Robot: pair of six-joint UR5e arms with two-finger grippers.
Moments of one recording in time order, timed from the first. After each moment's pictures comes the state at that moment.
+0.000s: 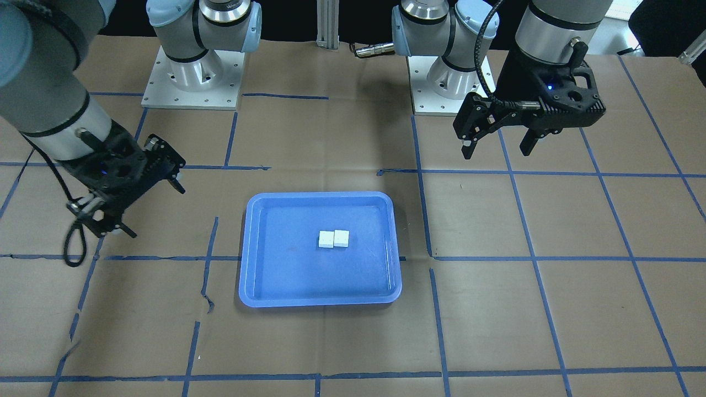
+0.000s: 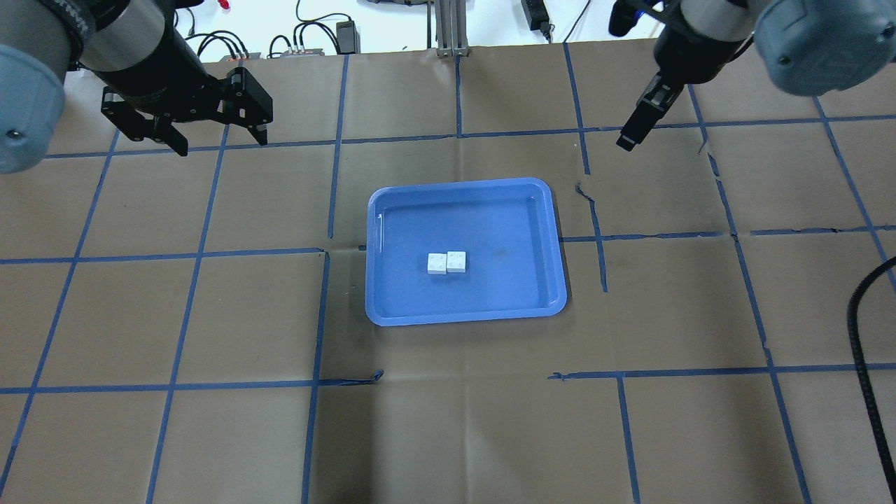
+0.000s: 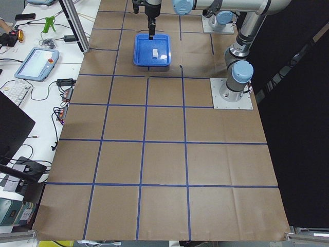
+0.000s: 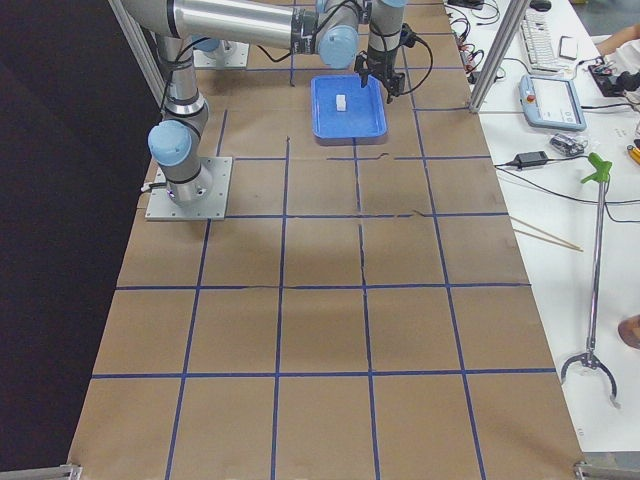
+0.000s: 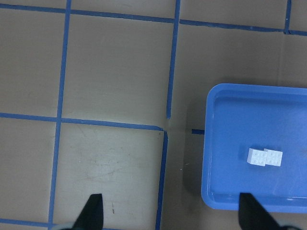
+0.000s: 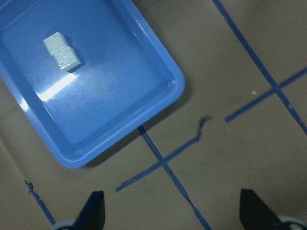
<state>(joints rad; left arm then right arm) -1.54 -1.56 -1.57 -1.46 1.57 -0.07 1.48 -1.40 1.47 -1.71 -1.49 -0.72</state>
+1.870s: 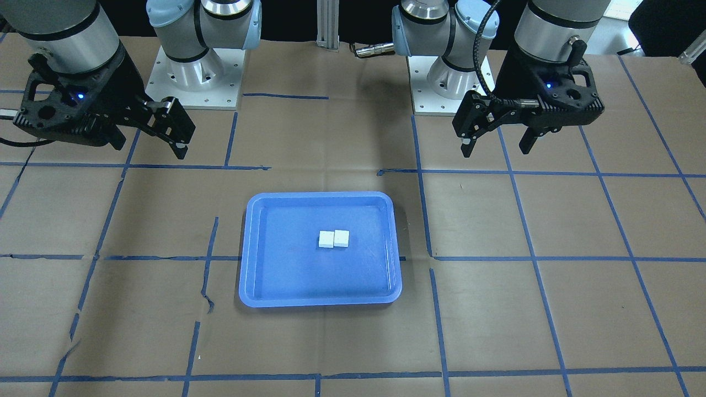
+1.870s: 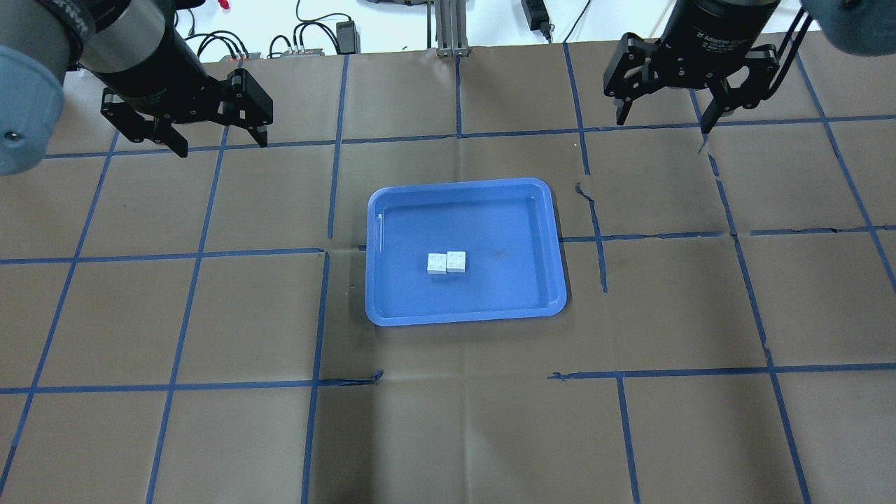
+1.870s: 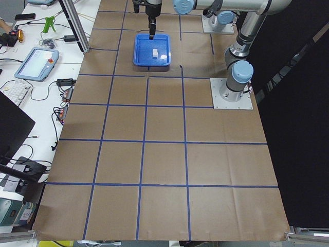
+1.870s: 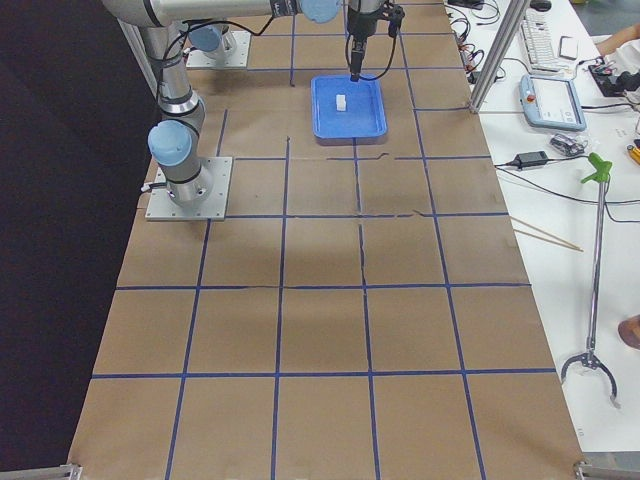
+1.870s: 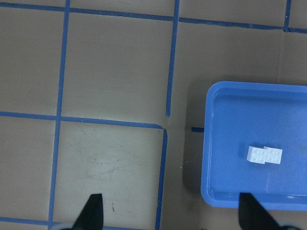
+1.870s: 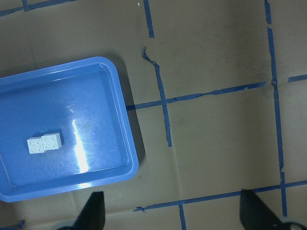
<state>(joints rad) -1.54 -1.55 -1.57 -1.47 1.57 -0.07 1.56 -1.49 1.42 -1.50 -1.55 0.16</state>
